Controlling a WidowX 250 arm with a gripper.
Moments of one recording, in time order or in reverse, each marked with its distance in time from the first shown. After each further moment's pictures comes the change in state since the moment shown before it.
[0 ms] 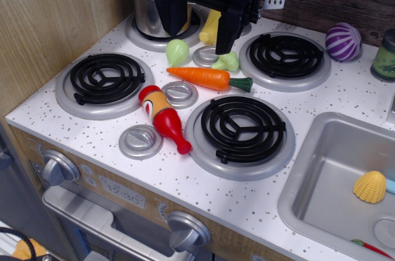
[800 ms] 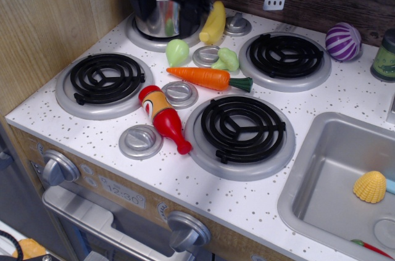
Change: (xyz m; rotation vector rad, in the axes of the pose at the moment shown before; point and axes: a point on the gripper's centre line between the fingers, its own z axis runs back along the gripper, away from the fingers) arm 0.047 0.065 -0.038 0.074 -0.146 0.001
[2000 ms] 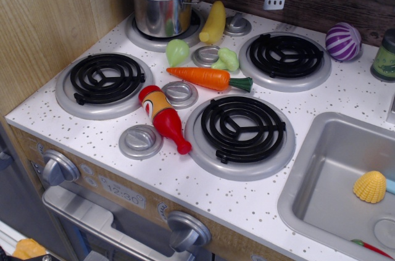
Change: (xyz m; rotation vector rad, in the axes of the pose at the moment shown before) arm 0.106 0.078 -0.057 -0.016 -0.325 -0.087
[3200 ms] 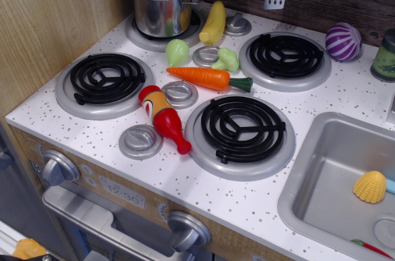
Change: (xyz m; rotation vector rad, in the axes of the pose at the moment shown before) arm 0.011 0.017 -0.039 -0.084 -0.052 -0.023
